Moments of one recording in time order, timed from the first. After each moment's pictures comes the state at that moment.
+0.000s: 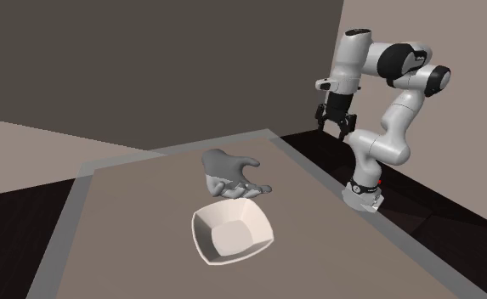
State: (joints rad) arm 0.00 -0.77 -0.07 -2.30 -0.07 1.58 0.00
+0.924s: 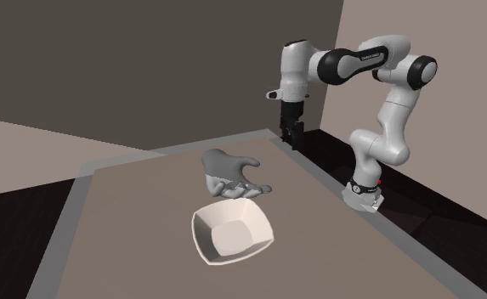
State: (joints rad) arm -0.06 -0.32 -0.20 -2.02 0.08 1.73 0.13
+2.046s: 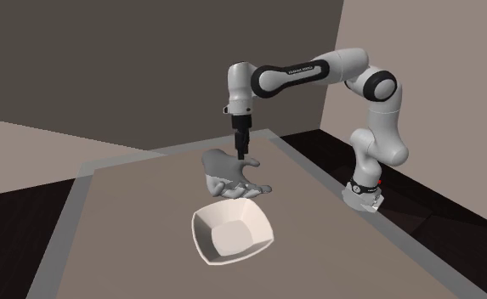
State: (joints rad) arm -0.17 0.21 -0.33 -1.60 0.38 1.75 0.19
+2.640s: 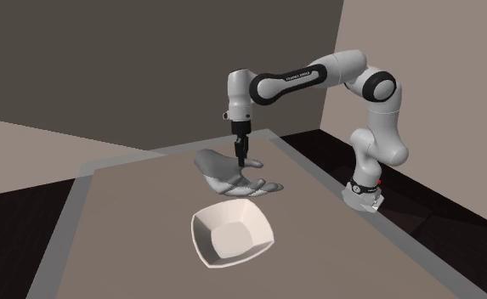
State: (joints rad) arm -0.17 0.22 -0.33 -1.64 0.38 1.81 0.17
